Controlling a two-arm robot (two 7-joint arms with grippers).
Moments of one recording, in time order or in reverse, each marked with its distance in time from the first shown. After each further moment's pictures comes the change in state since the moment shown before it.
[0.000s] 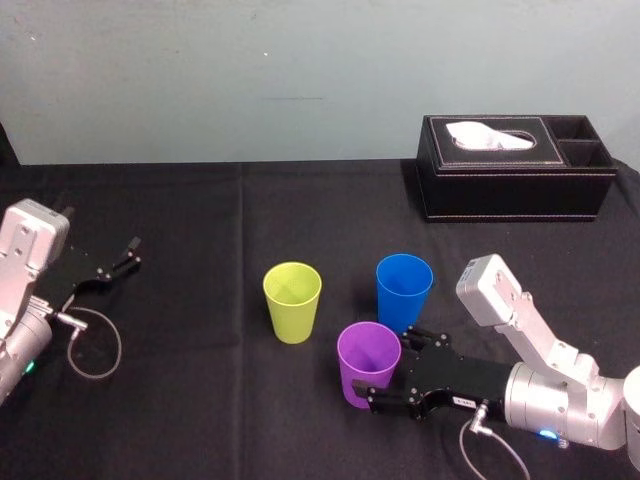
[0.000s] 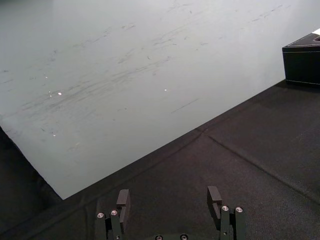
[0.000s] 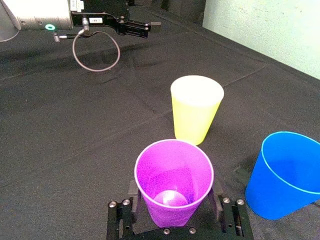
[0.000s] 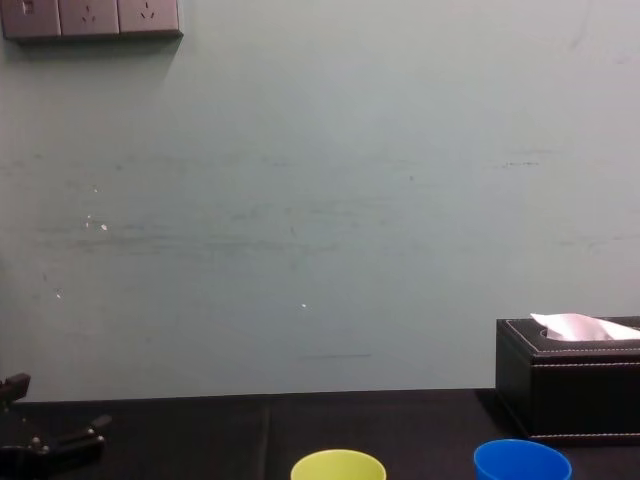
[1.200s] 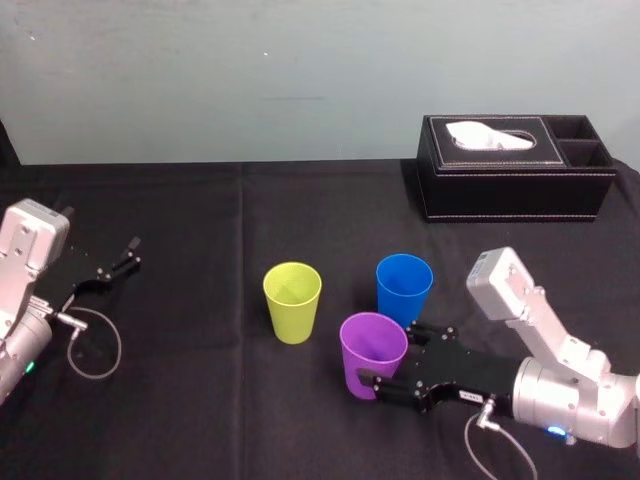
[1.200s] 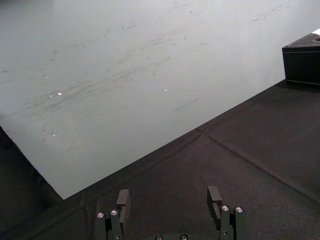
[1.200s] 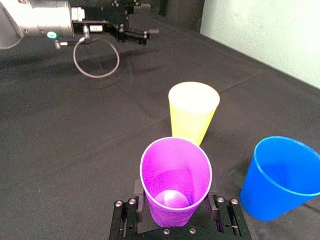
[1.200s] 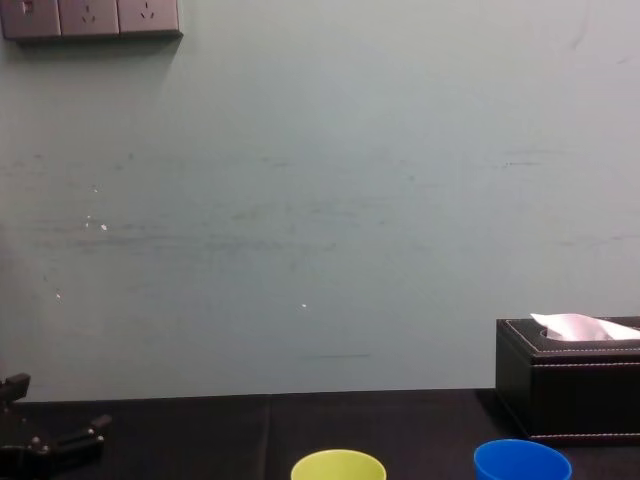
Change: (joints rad) left arm 0.000 0.000 0.000 0.000 0.000 0.000 0.000; right arm -0.020 0.013 0.025 -0.036 0.010 0.000 -0.009
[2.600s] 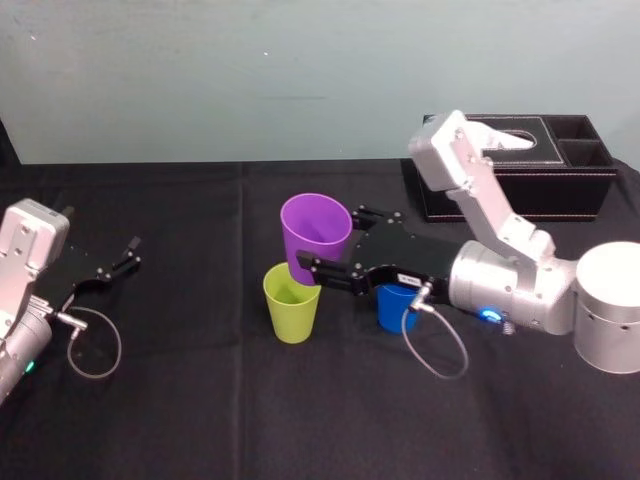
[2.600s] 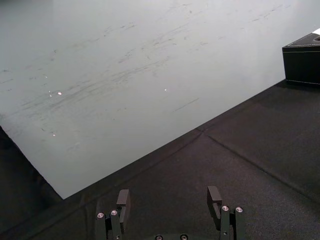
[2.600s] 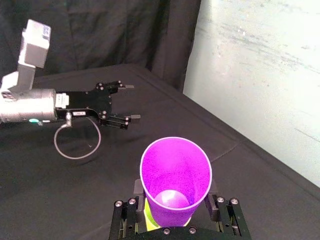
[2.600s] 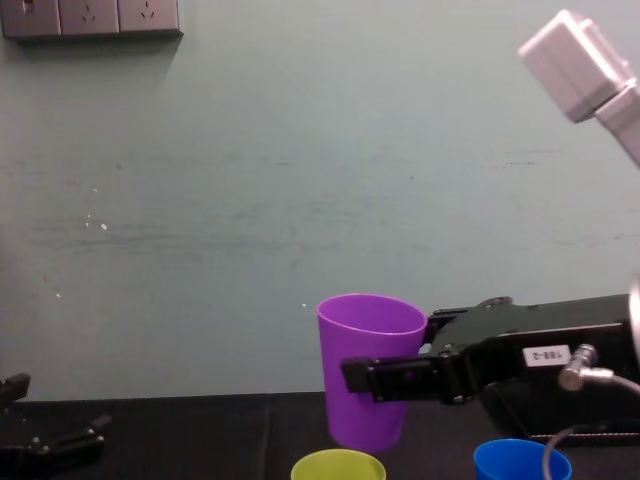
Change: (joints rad) left arm 0.000 0.000 0.000 0.000 0.000 0.000 0.000; right arm 0.243 -0.134 -0.051 -0.025 -0.001 0.153 -0.070
